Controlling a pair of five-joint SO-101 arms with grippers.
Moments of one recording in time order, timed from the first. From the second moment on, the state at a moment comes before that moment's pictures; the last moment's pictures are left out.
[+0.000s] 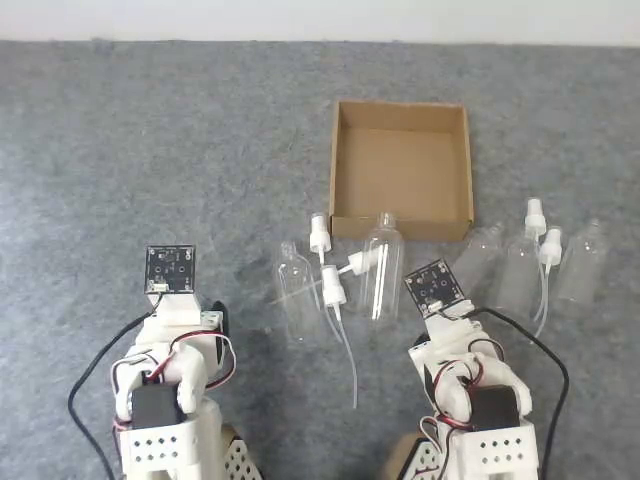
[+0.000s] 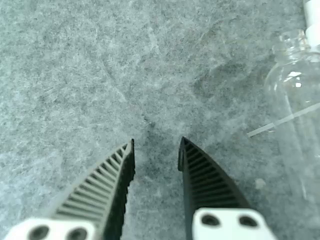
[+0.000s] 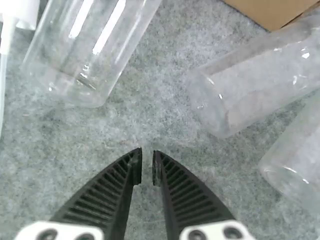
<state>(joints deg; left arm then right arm) -12.9 -103.3 96.9 72.0 0.3 -9.8 -103.0 95.0 74.8 18.9</state>
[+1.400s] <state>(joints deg) -0.3 -103.3 96.9 72.0 0.4 -9.4 -103.0 95.0 55.7 18.9</state>
